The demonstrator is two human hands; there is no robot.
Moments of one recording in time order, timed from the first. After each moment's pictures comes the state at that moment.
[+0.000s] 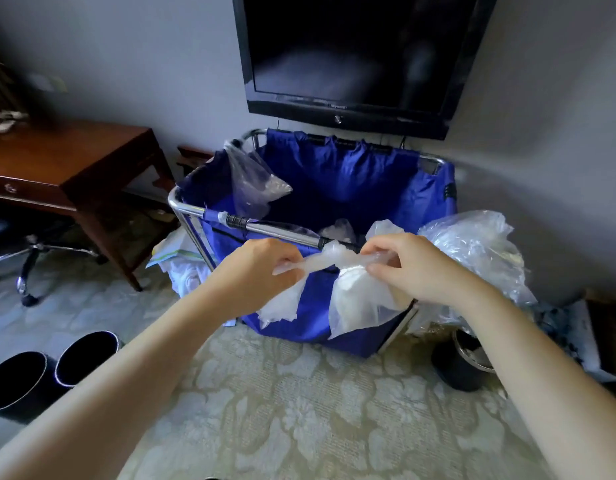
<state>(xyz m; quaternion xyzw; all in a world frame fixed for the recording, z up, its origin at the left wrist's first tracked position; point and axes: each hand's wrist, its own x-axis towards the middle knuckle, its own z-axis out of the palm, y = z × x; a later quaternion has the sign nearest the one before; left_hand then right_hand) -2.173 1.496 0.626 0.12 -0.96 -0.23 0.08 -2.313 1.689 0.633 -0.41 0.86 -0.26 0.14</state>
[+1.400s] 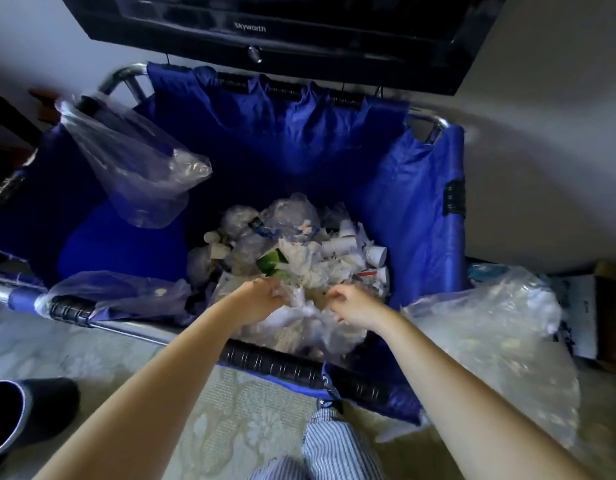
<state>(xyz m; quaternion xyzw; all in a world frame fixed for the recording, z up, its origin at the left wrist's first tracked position) -2.609 1.391 0.418 0.24 -0.87 -0.29 -0.33 -2.693 1.569 0.401 -0.15 0.82 -0.27 0.48</state>
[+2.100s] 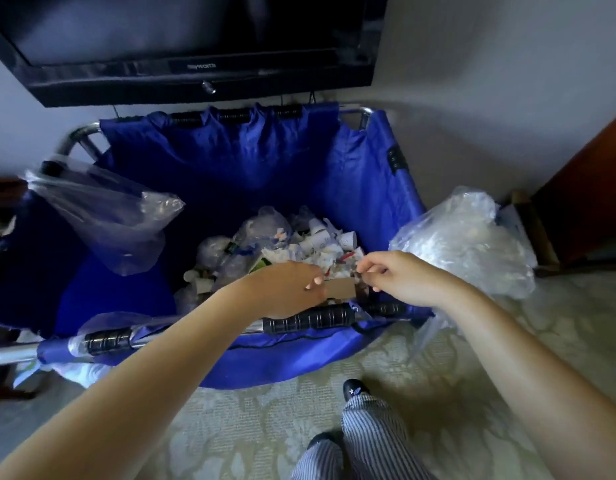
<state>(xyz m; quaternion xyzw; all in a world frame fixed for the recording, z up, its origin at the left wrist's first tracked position) -2.531 1.408 0.538 -0.14 -0.93 -0.16 -0.31 -2.563 1.612 0.531 -0.14 0.89 -0.30 0.31</state>
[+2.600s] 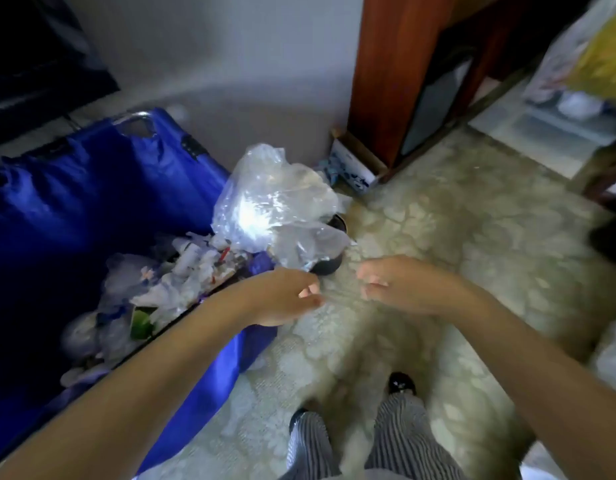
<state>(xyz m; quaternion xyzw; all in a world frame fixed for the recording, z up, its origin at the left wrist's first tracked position) -2.495 1.610 0.525 -0.39 -0.83 -0.10 -0.39 -2.403 1.799 0.531 0.06 0.94 -0.22 0.26</state>
